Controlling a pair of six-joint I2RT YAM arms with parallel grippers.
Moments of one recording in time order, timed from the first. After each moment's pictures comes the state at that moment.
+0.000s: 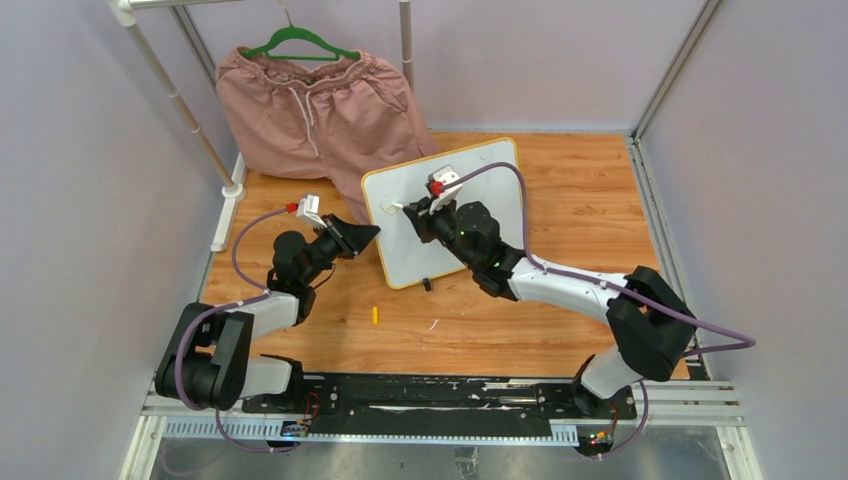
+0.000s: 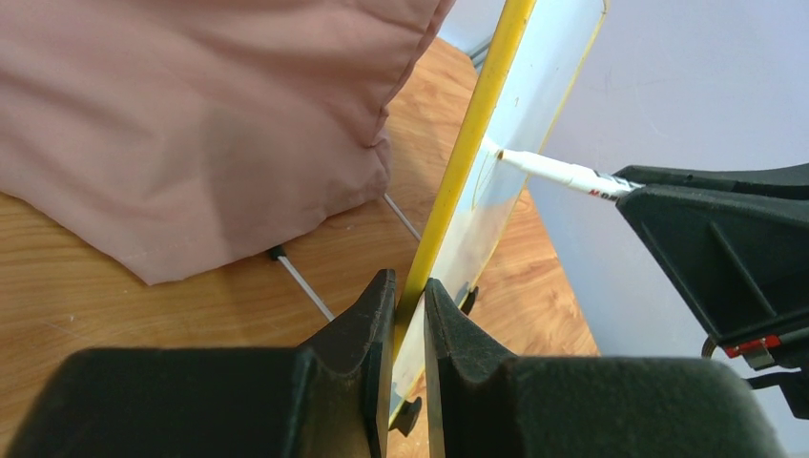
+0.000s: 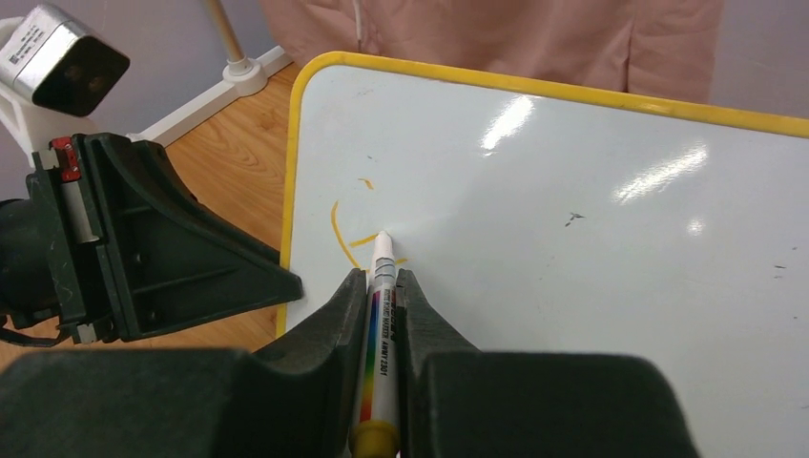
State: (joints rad) left arm -0.19 1.29 0.30 0.97 0.46 -0.82; right arm 0.89 1.52 0.93 0.58 0.16 0.08
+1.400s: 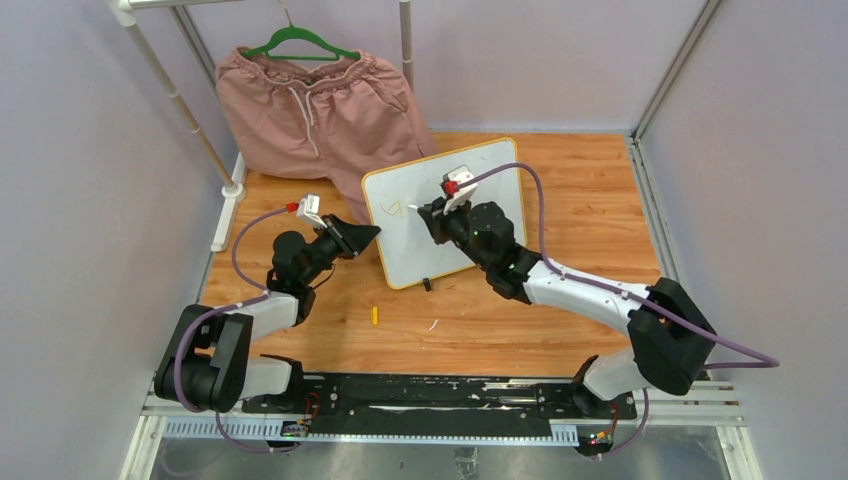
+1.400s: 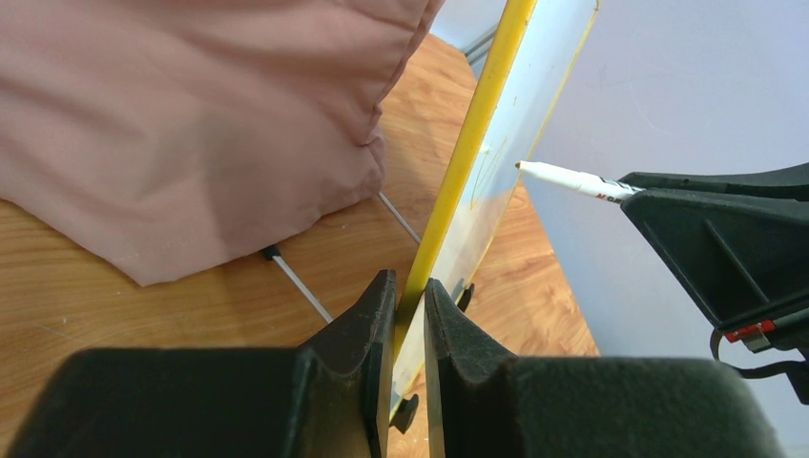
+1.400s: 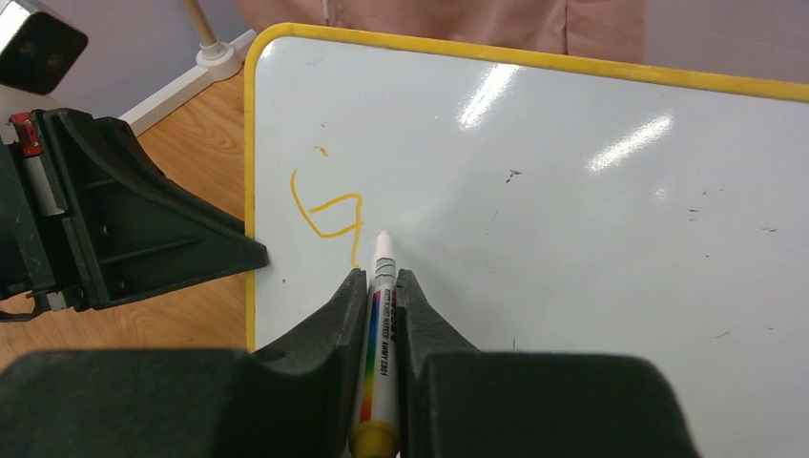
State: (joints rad) left arm -0.19 1.28 0.30 0.97 0.46 -0.81; right arm 0.86 1.42 0.87 0.49 0.17 0.09
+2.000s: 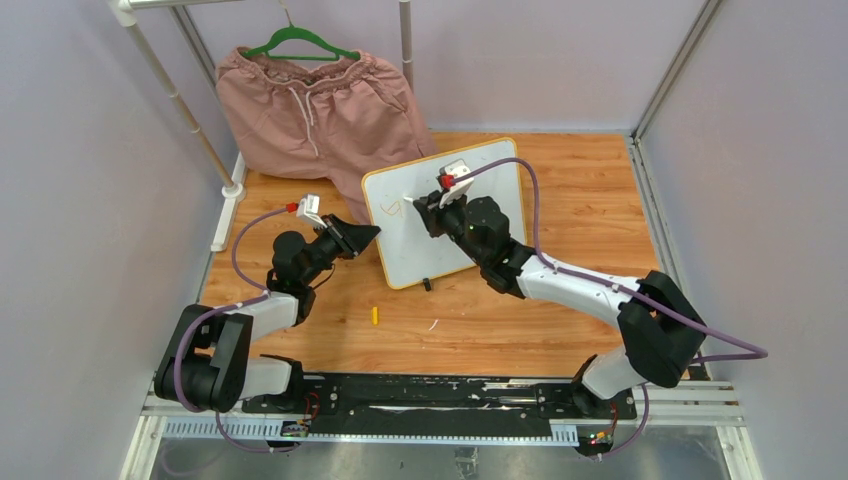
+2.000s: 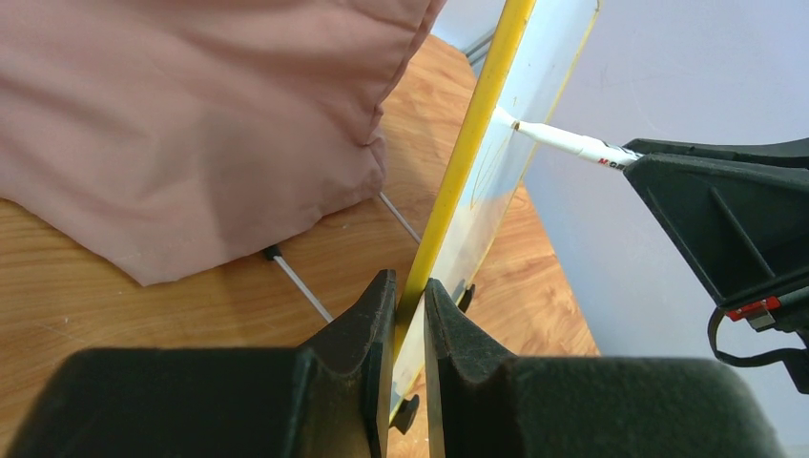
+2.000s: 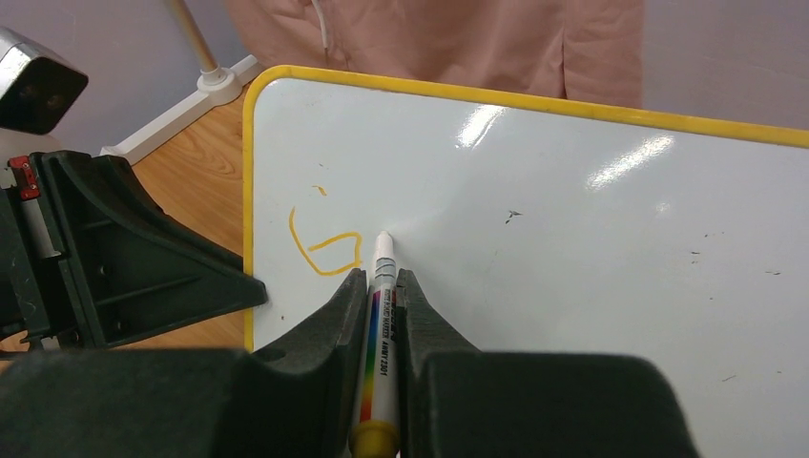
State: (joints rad) left arm -0.19 1.28 0.30 0.97 0.46 -0.81; right arm 0.85 1.47 0.92 0.53 0.17 0.09
